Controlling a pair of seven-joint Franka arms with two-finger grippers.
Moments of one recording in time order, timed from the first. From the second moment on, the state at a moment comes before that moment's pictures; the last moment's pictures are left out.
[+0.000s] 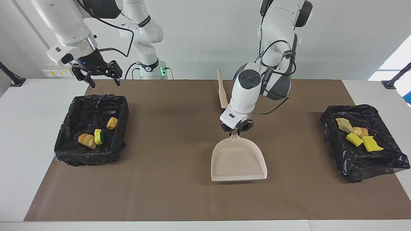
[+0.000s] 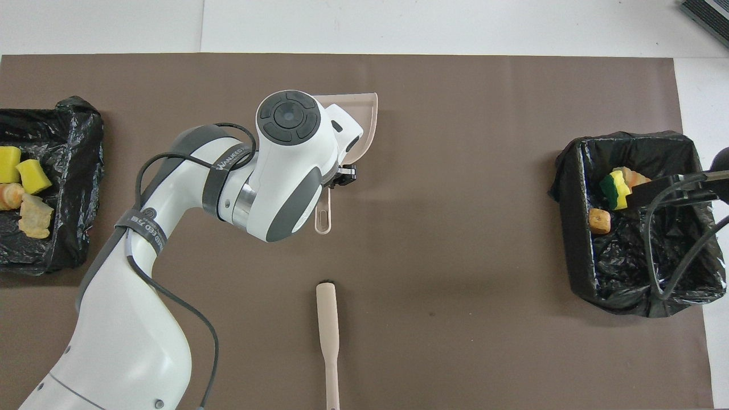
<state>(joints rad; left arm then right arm) -0.52 0.49 -0.05 -1.50 0.00 2.01 -0.51 -0.07 -0.02 0.04 -1.60 0.03 1.54 -0.10</state>
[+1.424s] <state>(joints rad) -0.39 0.26 -0.02 -1.72 0.00 2.02 -0.33 -0.07 -0.02 0.04 -1.60 0.03 1.54 -0.10</state>
